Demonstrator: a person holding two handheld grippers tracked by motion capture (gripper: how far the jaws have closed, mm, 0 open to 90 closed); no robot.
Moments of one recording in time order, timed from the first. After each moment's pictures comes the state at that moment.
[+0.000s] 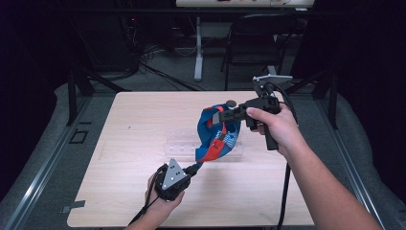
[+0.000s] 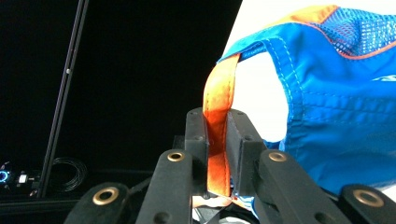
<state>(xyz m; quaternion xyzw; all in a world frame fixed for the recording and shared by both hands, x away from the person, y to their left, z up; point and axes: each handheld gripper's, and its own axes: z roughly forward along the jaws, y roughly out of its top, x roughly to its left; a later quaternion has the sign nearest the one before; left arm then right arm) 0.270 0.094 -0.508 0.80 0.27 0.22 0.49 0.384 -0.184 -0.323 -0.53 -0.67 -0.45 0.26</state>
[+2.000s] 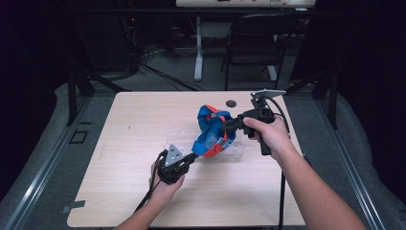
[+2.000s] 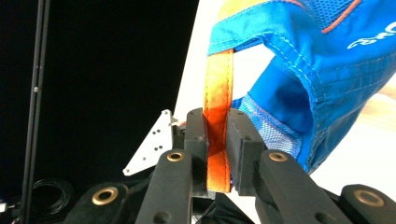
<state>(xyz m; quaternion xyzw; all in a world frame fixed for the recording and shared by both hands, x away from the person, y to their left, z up) 0.324 0.097 -0.533 0.79 0.34 0.19 0.47 0.407 -0.193 -0.385 -0.58 -0.66 -0.41 0.26</state>
